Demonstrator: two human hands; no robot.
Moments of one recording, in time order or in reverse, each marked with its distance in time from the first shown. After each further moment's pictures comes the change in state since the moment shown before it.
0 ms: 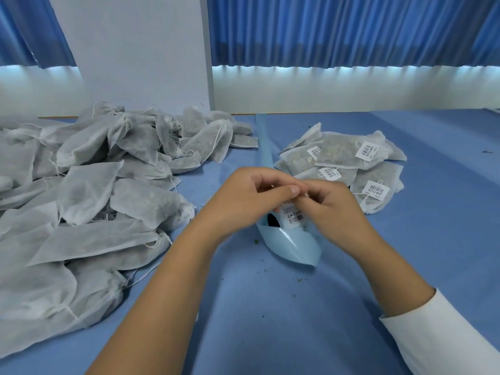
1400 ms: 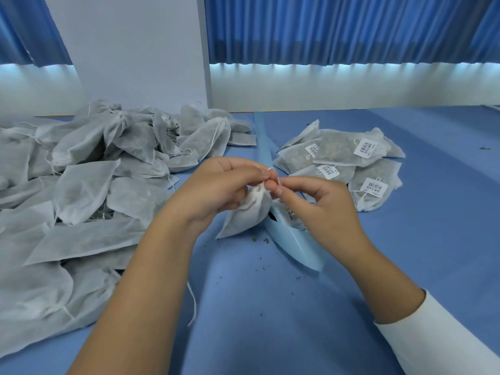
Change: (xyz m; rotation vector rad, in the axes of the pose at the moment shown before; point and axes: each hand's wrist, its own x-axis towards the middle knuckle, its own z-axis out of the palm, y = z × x) left_hand -0.004 0.008 -0.028 -0.140 0.056 -0.247; right_hand -0.006 -0.005 0.014 0.046 0.115 -0.091
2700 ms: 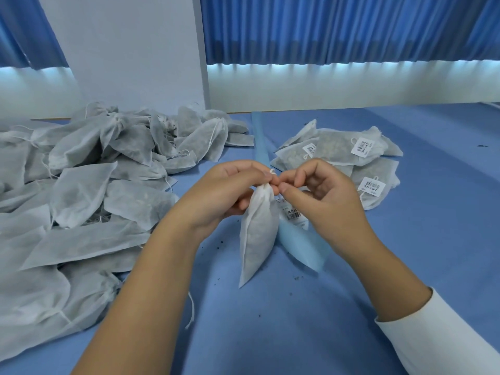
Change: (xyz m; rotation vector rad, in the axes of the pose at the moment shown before) left_hand -0.001 0.001 0.013 -0.017 -0.039 -0.038; right_hand 0.001 -0.009 -0.006 0.242 0.009 0.030
